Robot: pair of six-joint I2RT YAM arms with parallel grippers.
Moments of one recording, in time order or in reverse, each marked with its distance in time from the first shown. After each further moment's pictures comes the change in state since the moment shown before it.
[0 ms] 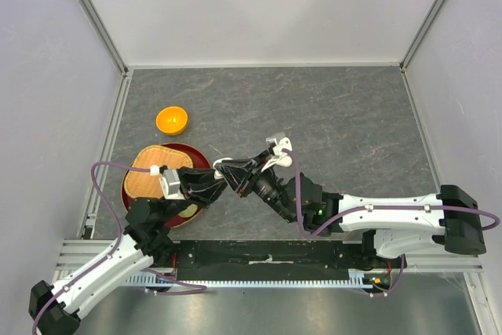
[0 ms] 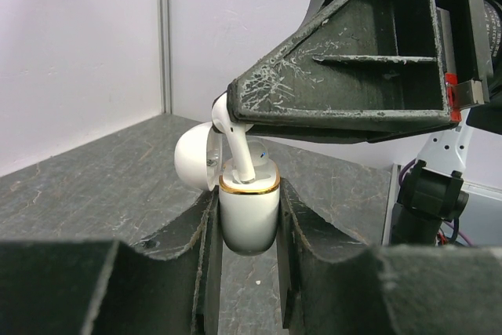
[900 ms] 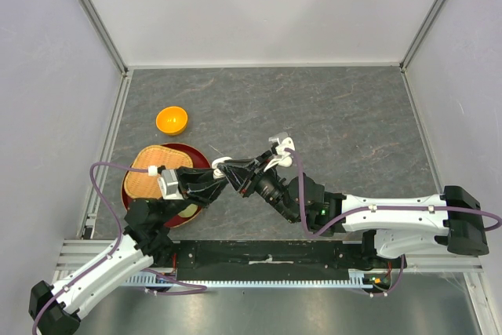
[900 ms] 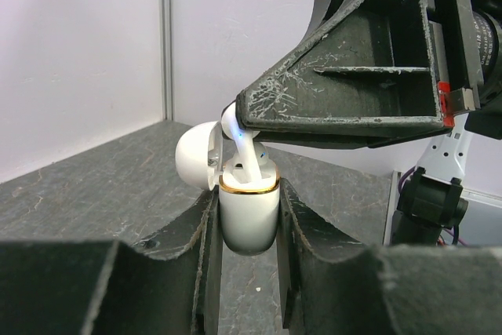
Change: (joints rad) left arm 0.000 -0.003 0.000 0.017 -0.009 -0.008; right arm 0.000 -0.021 -0.006 -0.030 0.013 0.016
